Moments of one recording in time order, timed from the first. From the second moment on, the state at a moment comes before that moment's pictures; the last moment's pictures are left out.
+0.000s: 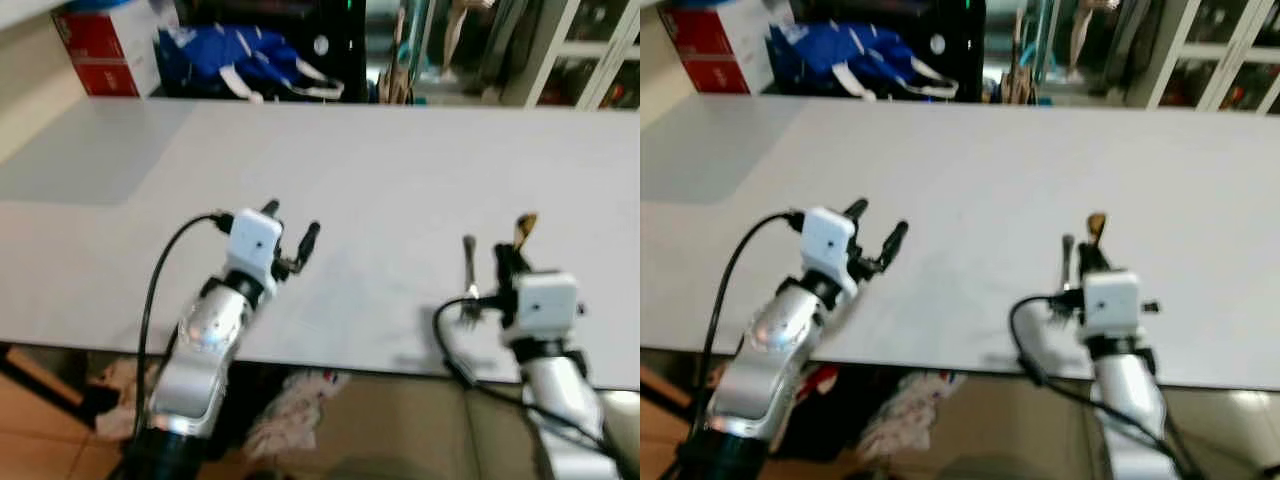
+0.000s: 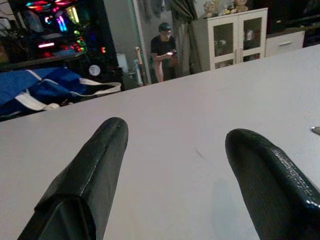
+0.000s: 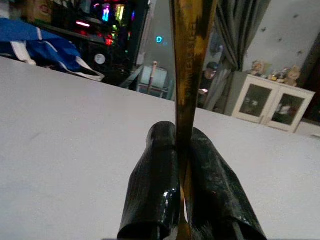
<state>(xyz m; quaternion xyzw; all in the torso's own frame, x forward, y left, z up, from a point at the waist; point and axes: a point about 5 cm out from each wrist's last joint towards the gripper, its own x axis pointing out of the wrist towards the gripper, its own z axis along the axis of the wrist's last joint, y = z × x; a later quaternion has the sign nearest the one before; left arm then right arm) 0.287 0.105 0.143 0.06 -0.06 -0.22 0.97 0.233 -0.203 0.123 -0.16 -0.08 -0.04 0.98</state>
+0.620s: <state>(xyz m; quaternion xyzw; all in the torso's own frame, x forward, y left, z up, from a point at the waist) 0.287 0.101 0.147 0.08 -0.08 -0.22 0.97 0.331 -0.189 0.188 -0.12 -0.16 0.01 0.98</state>
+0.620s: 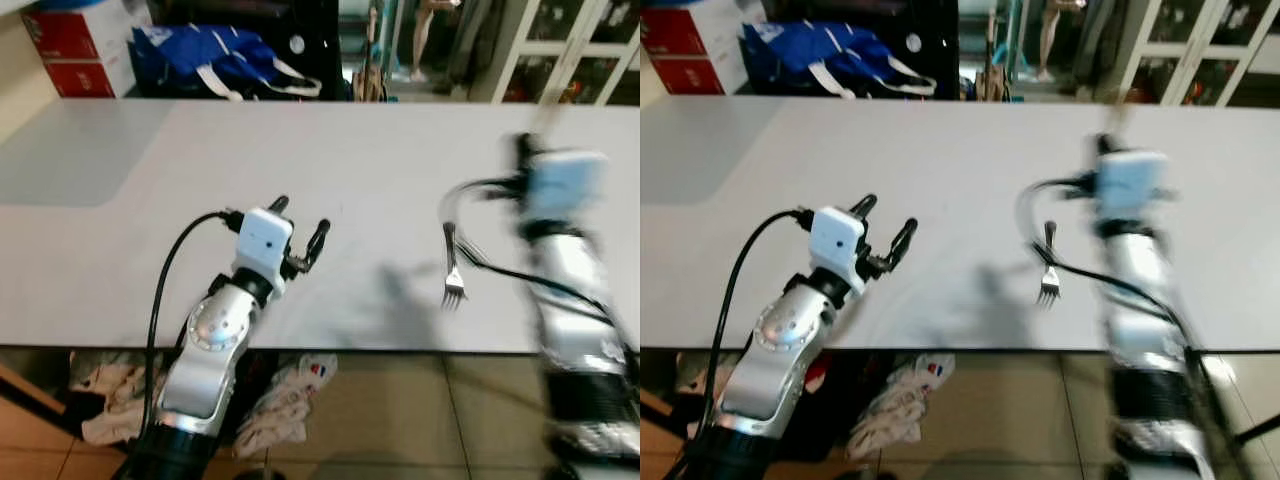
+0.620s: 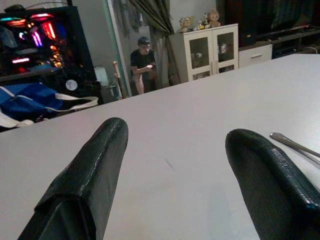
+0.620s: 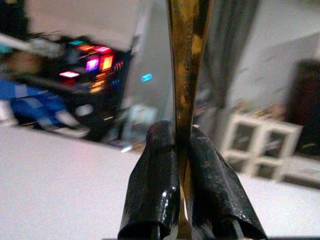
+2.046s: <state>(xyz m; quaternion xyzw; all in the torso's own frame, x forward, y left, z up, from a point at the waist) 0.280 0.106 0.143 0.07 -0.06 -0.21 0.97 0.338 -0.144 0.140 -0.11 -0.07 0.05 0.99</state>
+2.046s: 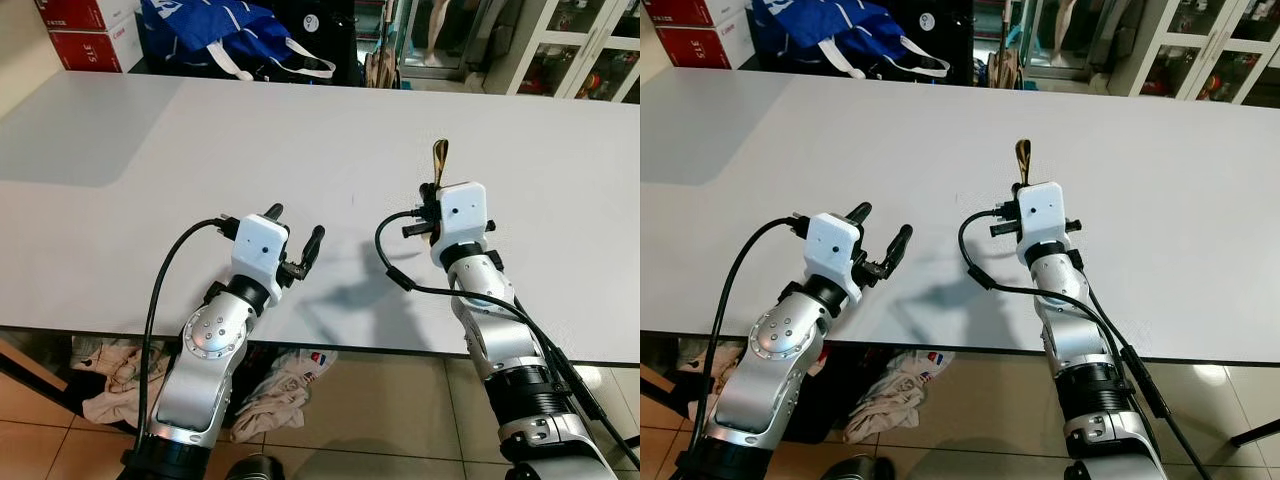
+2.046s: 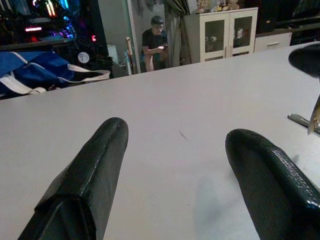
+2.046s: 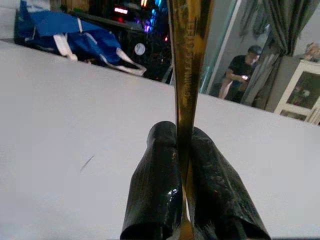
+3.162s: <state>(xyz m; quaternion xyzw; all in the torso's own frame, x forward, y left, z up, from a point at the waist) 0.281 0.106 0.143 0.08 -0.06 -0.20 0.98 0.317 -0.148 0.145 -0.36 -0.25 0.04 0.90</state>
